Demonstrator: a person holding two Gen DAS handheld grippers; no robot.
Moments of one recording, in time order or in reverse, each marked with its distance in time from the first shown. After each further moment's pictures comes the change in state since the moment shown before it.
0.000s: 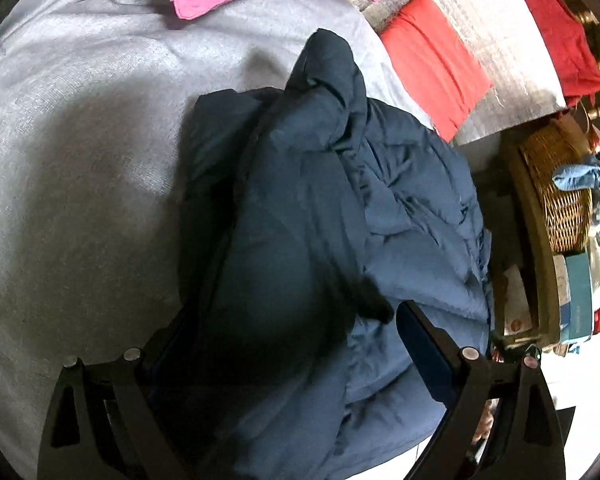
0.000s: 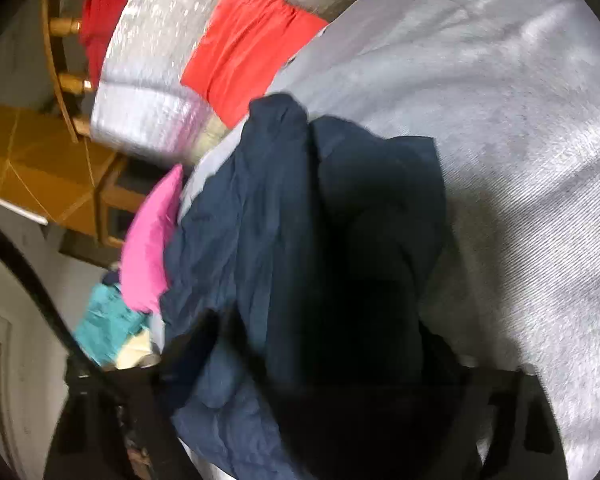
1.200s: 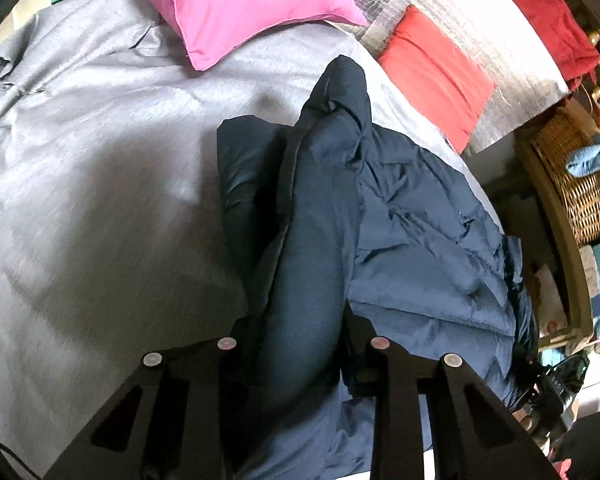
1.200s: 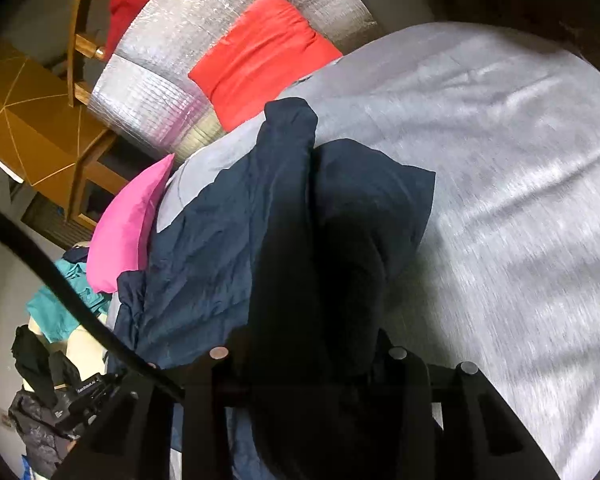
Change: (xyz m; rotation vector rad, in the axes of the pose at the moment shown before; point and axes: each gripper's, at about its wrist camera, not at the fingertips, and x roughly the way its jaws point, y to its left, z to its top) left arm -0.054 -0.012 -0.039 0.084 -0.122 0.149; right arm -0.047 0.024 -0.034 -0.100 -0.082 -0.102
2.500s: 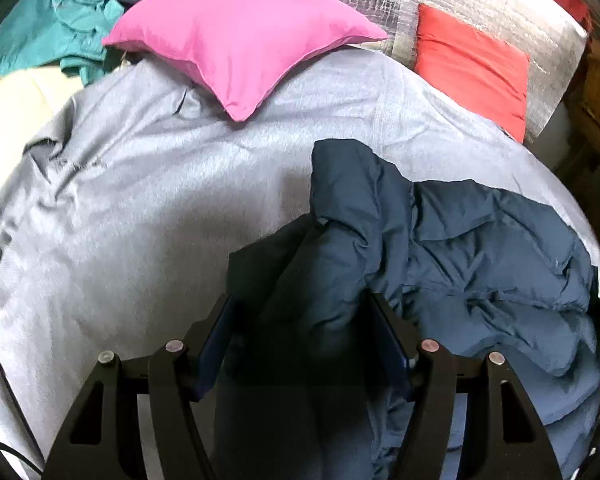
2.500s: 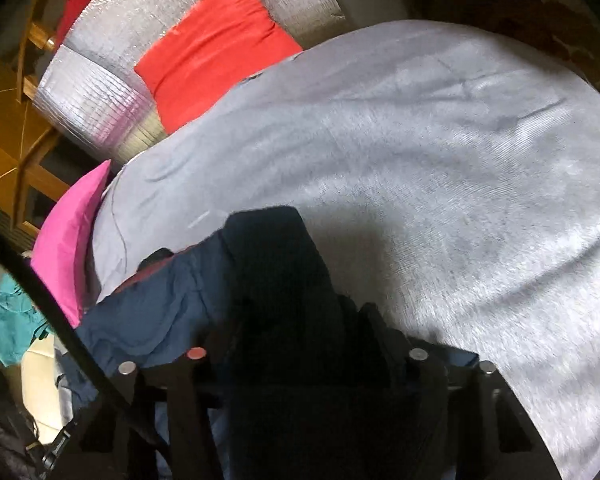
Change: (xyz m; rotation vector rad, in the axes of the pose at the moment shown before) left arm 0.011 -0.022 0.000 0.167 -0.173 0.372; right arm 0.069 -0.020 0.060 0.010 0.004 -0.189
